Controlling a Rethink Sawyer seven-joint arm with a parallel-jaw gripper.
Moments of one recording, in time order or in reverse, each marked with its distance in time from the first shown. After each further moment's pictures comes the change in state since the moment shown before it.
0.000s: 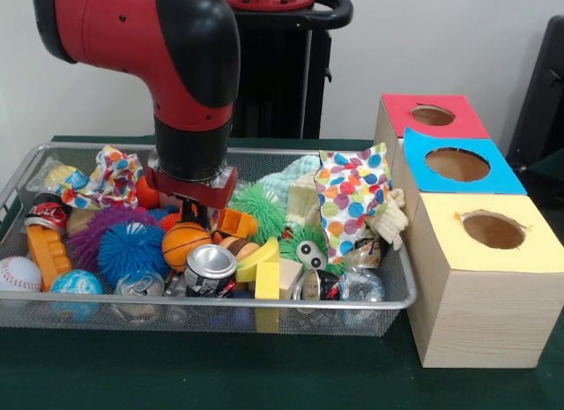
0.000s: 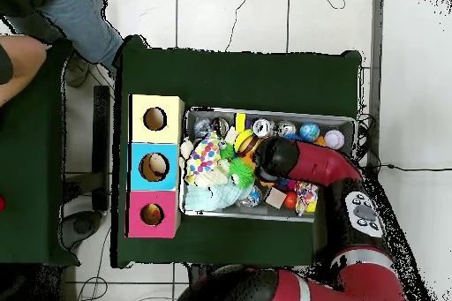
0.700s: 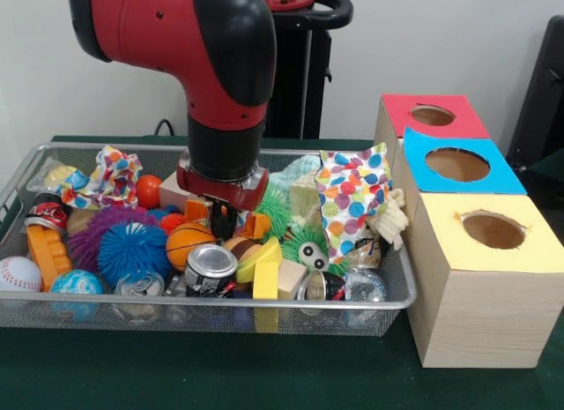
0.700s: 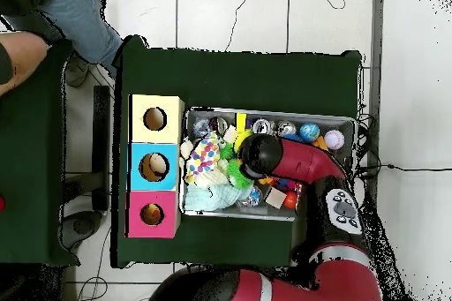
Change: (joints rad) arm 0.080 0.000 -0.041 0.014 0.098 -0.026 0.023
